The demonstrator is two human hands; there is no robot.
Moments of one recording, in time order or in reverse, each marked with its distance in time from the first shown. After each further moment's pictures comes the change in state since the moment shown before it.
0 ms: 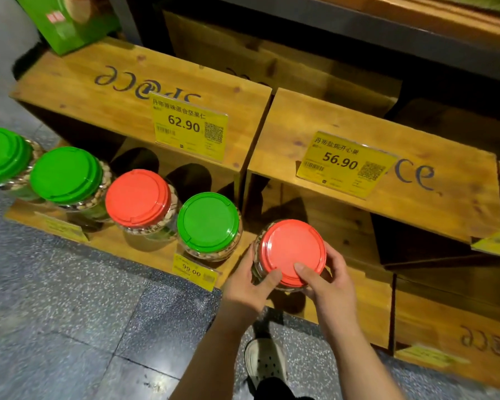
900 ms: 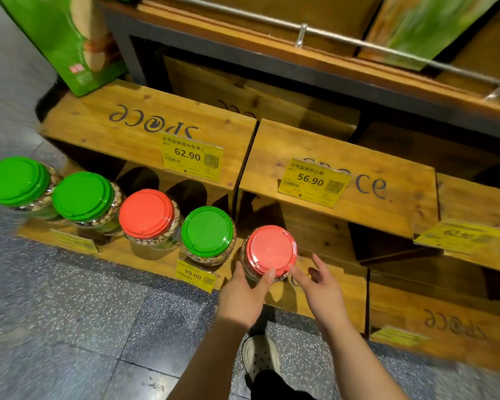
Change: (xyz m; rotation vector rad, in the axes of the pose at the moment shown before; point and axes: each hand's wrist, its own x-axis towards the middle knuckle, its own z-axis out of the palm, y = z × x) left_hand -0.054 0.088 -0.004 0.518 -0.009 -0.291; right_hand -0.037 -0.047 -0.007 -0.311 0.070 0.135
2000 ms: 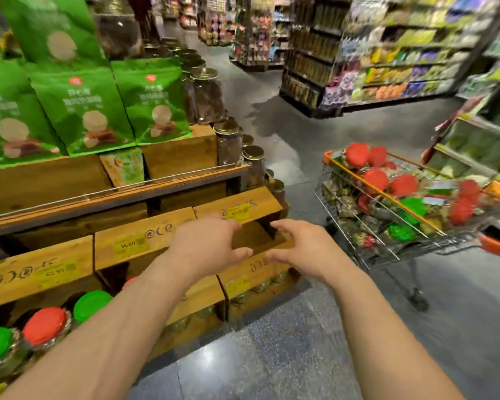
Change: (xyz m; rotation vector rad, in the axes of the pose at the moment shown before) left_hand -0.525 0.260 0.037 1.260 0.054 1.175; right_hand -0.515 -0.113 -0.362 -0.672 0.425 -0.292
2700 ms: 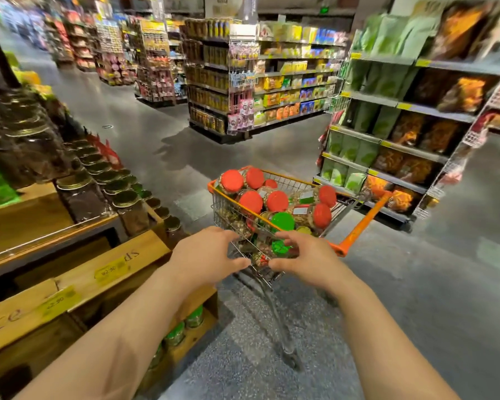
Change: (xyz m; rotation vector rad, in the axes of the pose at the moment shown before) left_hand 0.136 0.341 -0.029 -0.084 0.006 0.308; right_hand -0.102 0.304 -0.189 0.223 0.219 0.283
